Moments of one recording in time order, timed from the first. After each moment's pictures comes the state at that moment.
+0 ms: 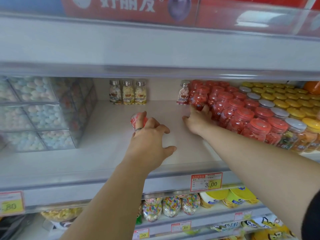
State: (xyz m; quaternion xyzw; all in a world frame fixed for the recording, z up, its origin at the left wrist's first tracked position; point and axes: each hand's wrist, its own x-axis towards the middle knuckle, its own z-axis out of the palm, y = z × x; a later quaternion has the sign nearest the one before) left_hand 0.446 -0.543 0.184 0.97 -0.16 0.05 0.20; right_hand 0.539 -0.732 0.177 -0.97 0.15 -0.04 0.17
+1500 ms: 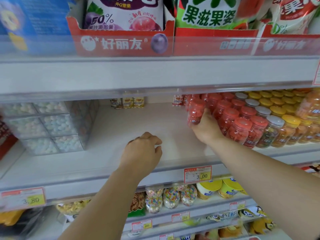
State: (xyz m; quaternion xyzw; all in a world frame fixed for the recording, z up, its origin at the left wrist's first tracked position) left_hand 0.416 -0.532 0.194 0.97 -0.15 0.02 0.17; right_hand 0.468 -0.747 0.197 -0.92 0.14 -0.13 0.35
